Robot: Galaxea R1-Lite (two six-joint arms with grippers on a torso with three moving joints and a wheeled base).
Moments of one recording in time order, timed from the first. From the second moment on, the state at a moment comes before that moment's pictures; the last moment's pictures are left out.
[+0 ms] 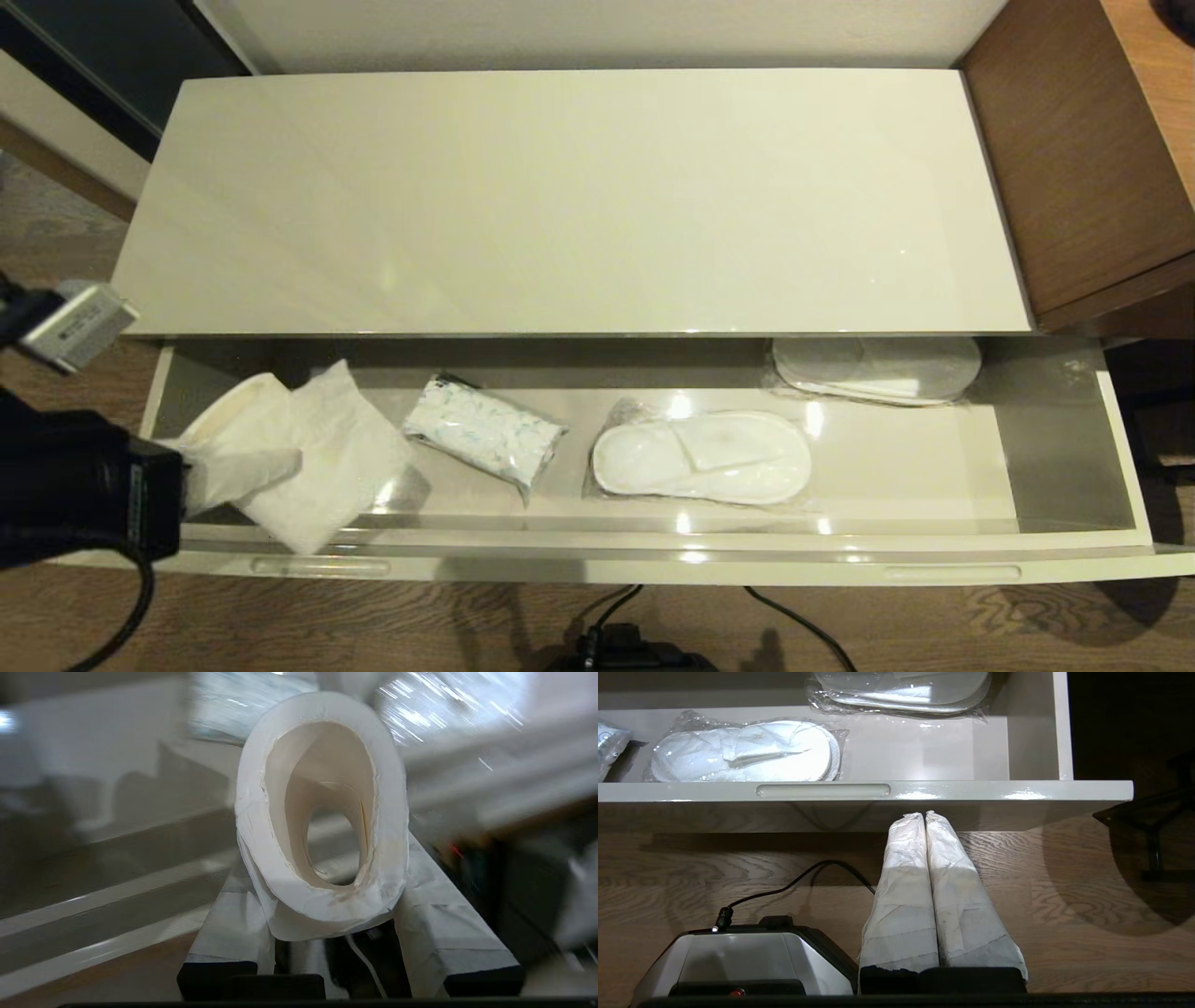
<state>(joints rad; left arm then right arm) -0.07 1.11 -0.80 0.20 -0.38 0.08 -0.01 0.02 0.00 0.00 0.00 -0.02</state>
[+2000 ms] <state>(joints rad) -0.53 1.75 -0.78 -0.63 -0.34 0.50 -0.01 0.02 0.00 0.00 0.00 -0.02</state>
